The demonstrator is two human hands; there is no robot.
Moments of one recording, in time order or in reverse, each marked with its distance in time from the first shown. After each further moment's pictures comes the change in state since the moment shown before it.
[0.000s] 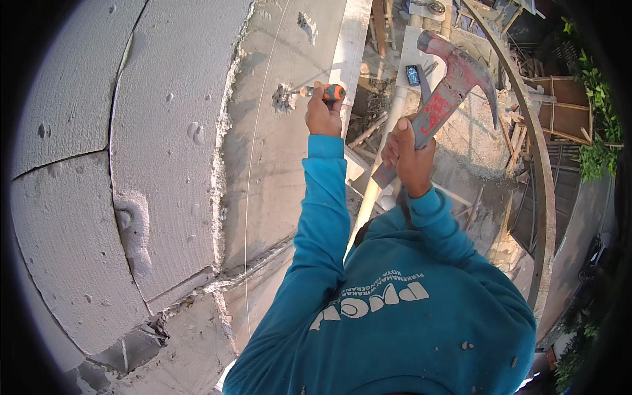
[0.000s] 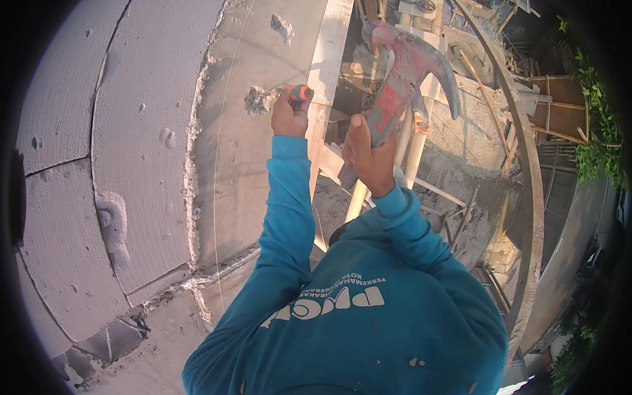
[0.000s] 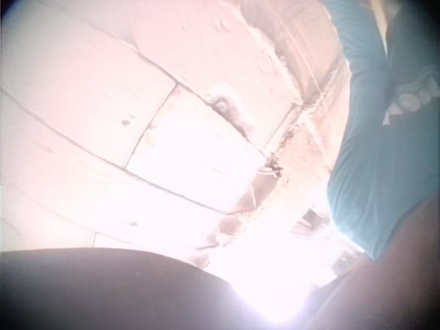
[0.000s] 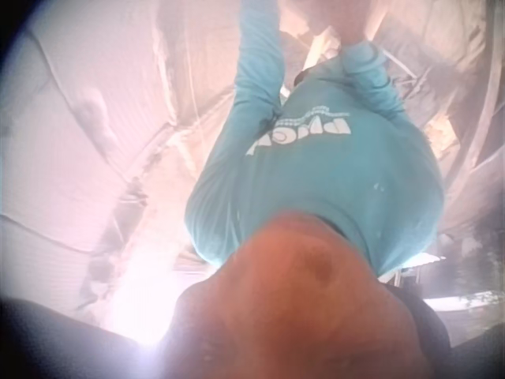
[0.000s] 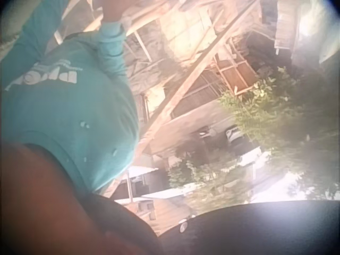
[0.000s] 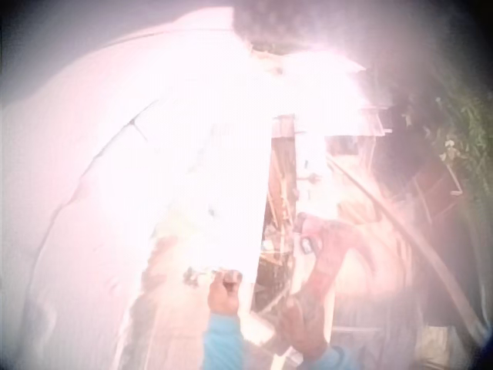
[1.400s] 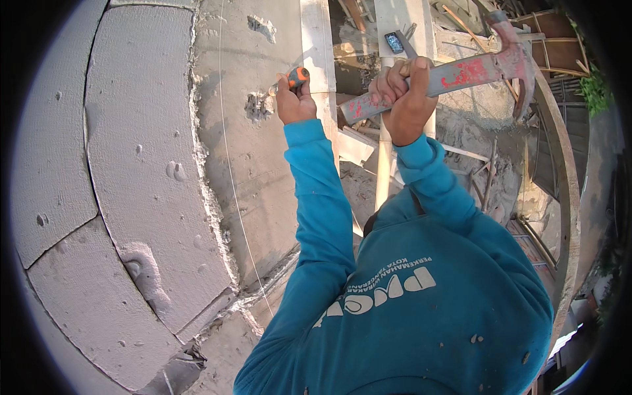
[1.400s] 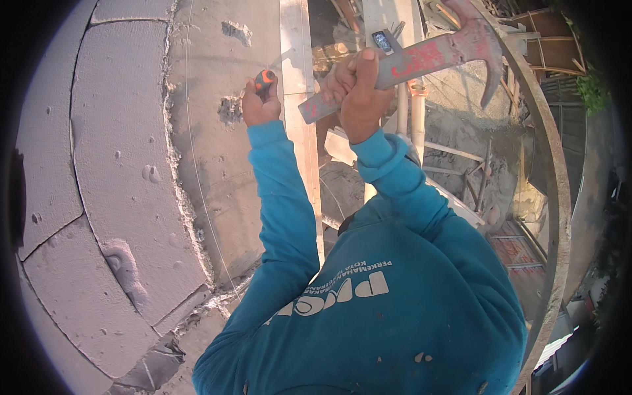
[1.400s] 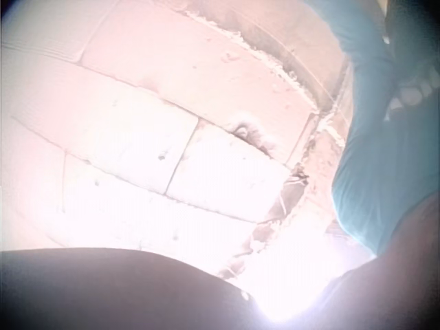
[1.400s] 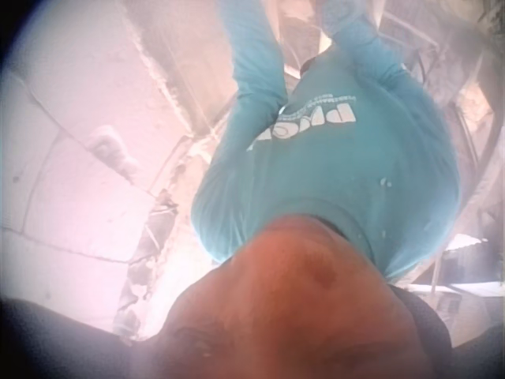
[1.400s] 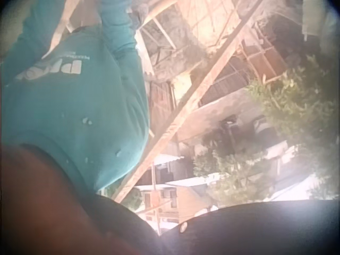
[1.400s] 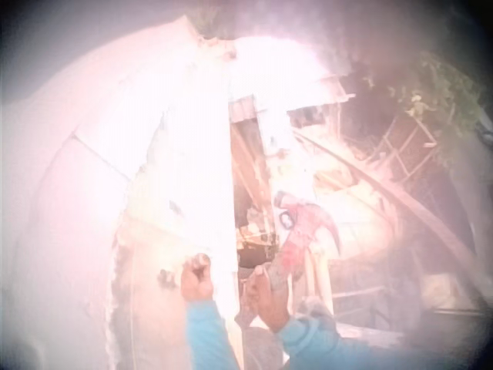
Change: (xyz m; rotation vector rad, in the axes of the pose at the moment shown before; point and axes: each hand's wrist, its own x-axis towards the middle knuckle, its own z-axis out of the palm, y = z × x) left_hand 0.031 -0.007 0.008 -0.047 -0.042 0.019; right_hand 0.047 0.003 -0.004 0.439 0.204 -0.246
